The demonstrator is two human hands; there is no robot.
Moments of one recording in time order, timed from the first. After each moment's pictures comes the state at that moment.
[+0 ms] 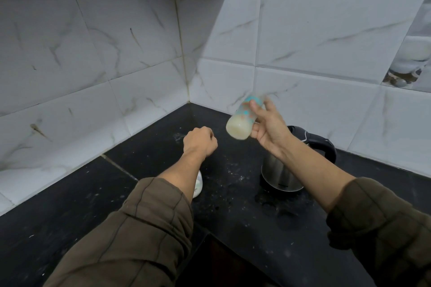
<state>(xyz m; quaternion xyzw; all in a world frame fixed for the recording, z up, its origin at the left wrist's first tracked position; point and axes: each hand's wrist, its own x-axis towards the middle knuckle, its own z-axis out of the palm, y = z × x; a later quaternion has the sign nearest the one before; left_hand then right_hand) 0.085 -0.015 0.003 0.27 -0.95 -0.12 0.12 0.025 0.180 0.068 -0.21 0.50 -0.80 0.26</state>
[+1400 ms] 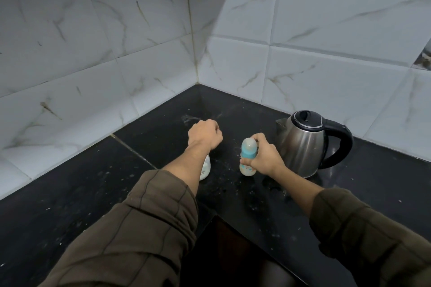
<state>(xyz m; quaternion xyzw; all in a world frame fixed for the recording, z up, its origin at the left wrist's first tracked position) 0.101 -0.018 -0.021 0.29 -0.94 -0.13 0.10 0.032 0.180 -0.066 -0.28 0.88 -0.36 0.14</state>
